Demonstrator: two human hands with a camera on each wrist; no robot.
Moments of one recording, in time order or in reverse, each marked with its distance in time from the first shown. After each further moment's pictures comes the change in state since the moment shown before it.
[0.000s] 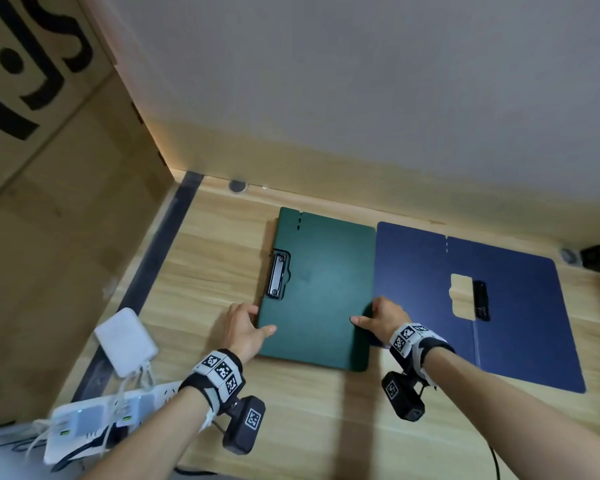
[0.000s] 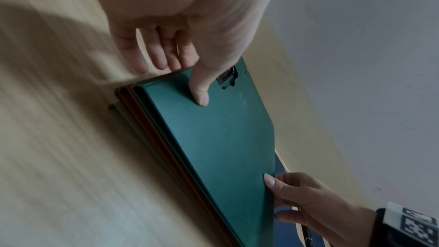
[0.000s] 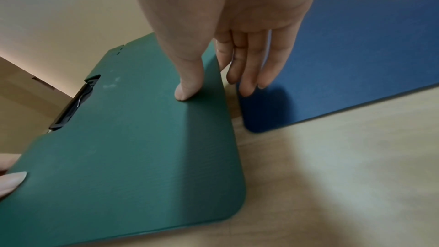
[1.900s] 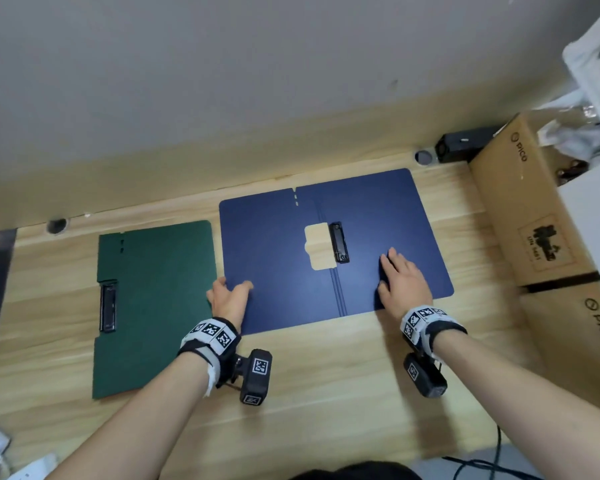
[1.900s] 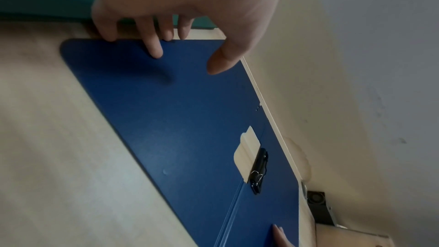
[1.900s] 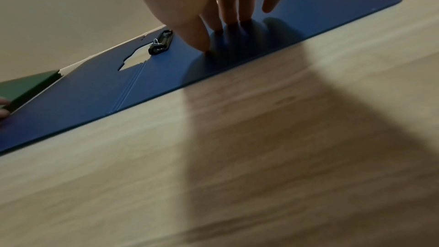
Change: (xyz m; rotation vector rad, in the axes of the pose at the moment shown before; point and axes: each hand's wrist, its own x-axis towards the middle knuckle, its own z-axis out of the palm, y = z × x) left_hand -0.044 0.195 0.232 -0.159 -0.037 -0.153; right_hand 0.010 0.332 -0.077 -0.118 0.383 -0.046
